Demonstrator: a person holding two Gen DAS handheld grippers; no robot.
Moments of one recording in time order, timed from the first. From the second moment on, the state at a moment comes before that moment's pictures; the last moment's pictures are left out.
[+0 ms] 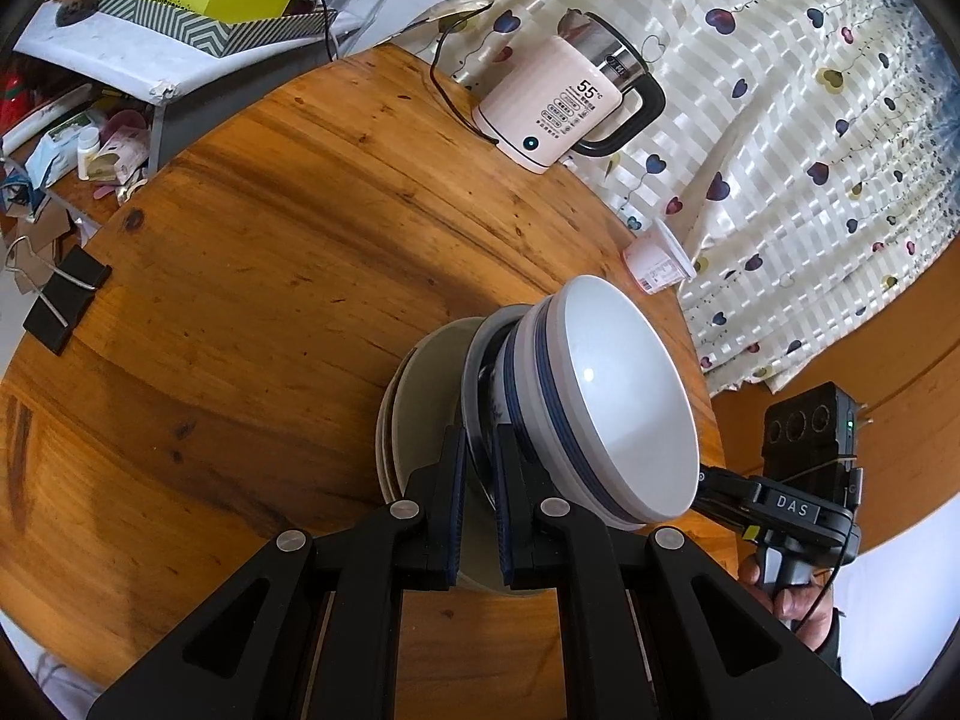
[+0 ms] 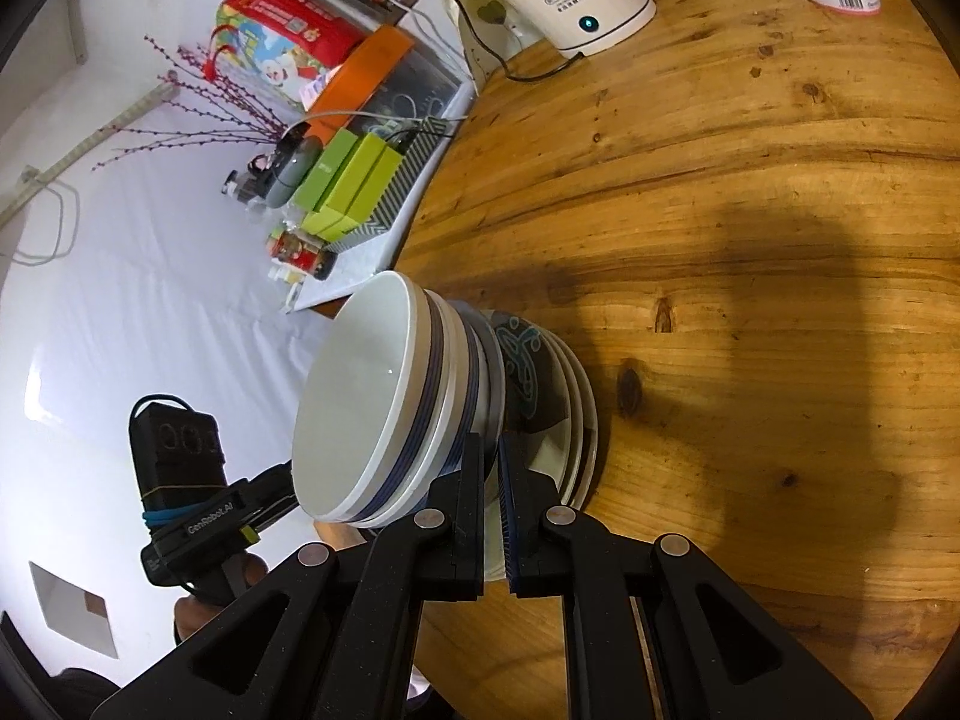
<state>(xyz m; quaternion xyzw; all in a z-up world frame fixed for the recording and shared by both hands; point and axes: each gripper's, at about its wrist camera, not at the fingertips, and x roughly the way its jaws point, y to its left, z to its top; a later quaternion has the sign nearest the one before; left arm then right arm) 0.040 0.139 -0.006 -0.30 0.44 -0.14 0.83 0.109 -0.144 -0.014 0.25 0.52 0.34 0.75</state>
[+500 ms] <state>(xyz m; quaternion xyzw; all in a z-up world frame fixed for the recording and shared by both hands) 0.040 0.140 -0.007 -0.32 0.44 -0.14 0.83 0.109 -0.145 -0.016 0.24 0.52 0.33 0.75</state>
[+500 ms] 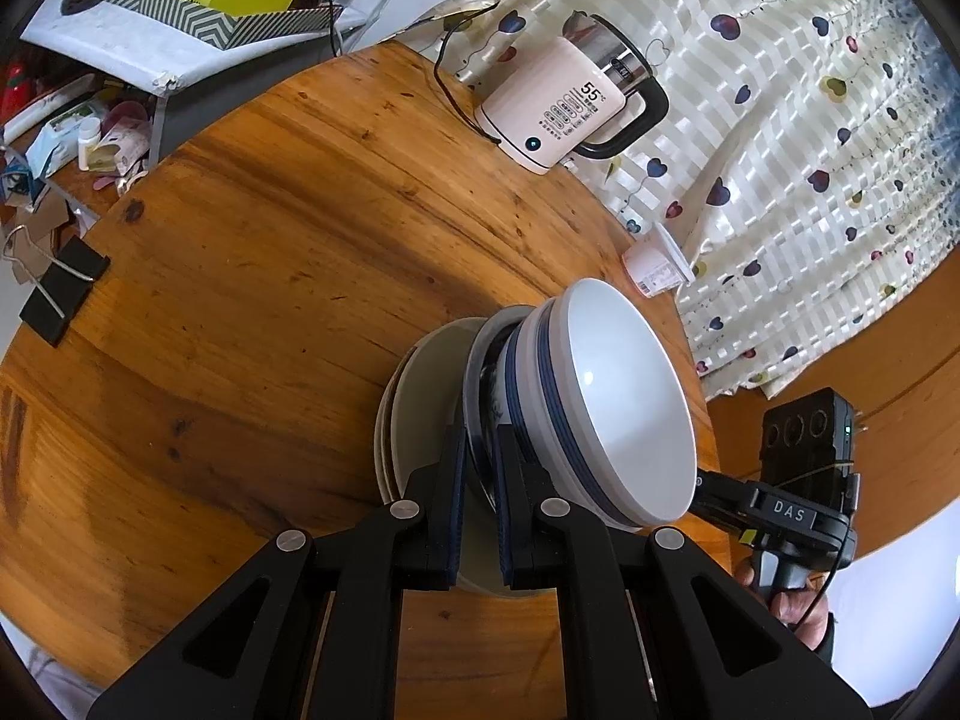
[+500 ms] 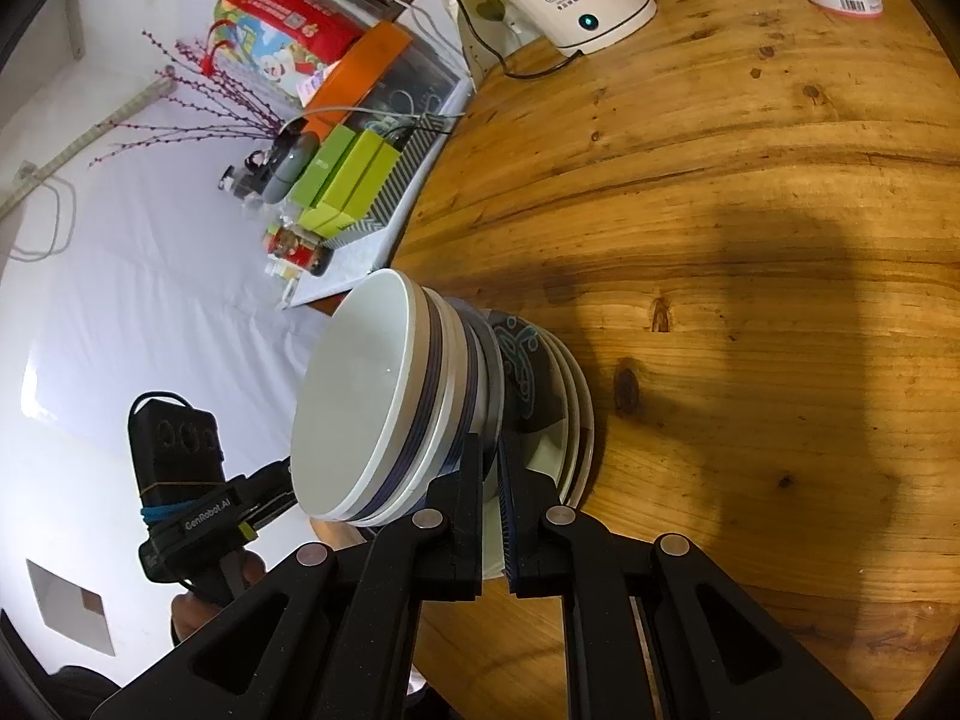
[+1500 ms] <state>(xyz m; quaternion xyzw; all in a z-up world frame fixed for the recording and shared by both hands) -0.002 0.104 0.021 -0.21 0.42 -0.09 0.88 0.055 -0.151 0.020 0.17 0.48 0.34 0.79</state>
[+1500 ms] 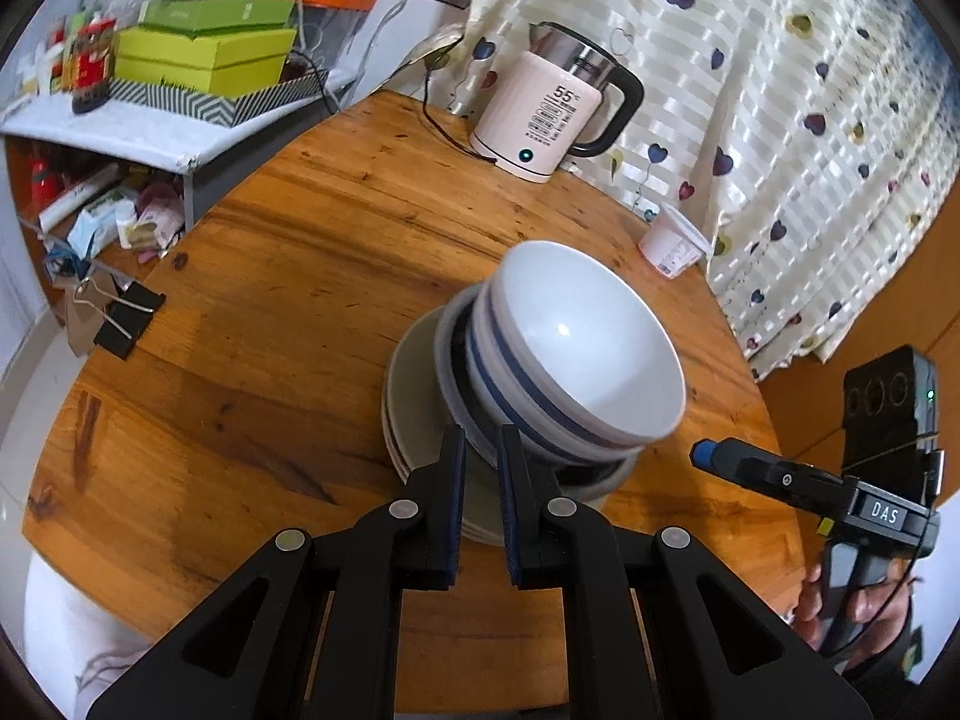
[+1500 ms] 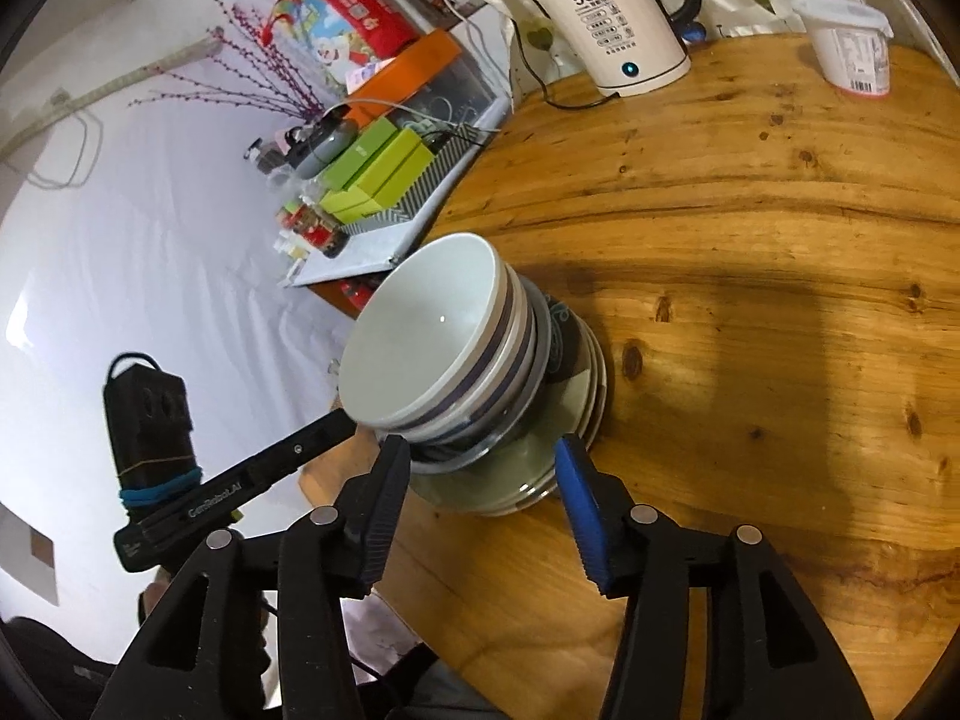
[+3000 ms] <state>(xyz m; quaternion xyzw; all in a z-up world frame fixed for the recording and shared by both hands) -0.013 0.059 0.010 -0.11 0.43 -0.02 0.89 0.017 -0.099 0.019 -0.04 0.45 0.27 0.85</state>
